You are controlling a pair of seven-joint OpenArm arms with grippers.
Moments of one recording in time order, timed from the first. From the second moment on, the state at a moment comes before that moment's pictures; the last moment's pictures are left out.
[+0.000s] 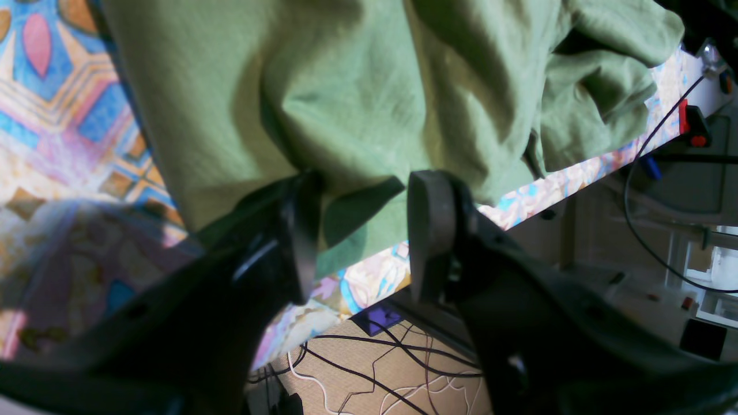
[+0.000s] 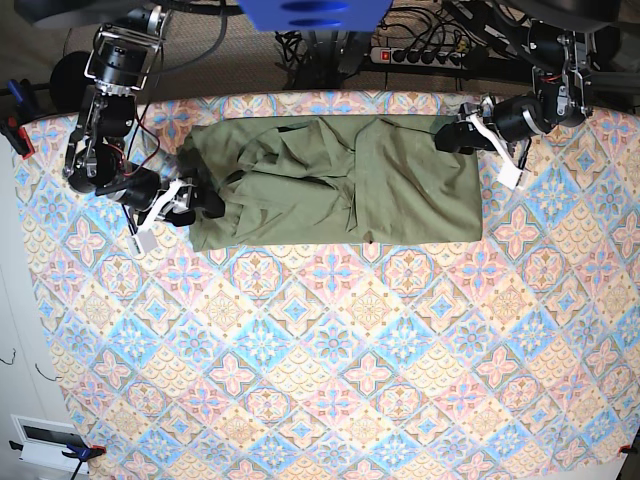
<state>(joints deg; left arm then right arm) 24.3 -22.6 -15.5 96.6 -62.0 -24.5 60.7 -0.9 13.4 21.4 80.7 49.8 40.9 -67.4</state>
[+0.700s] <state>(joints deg) 23.8 -22.6 -15.5 96.5 -61.9 -24.5 60.8 -6.0 14.1 17.7 79.3 51.2 41.3 -64.8</state>
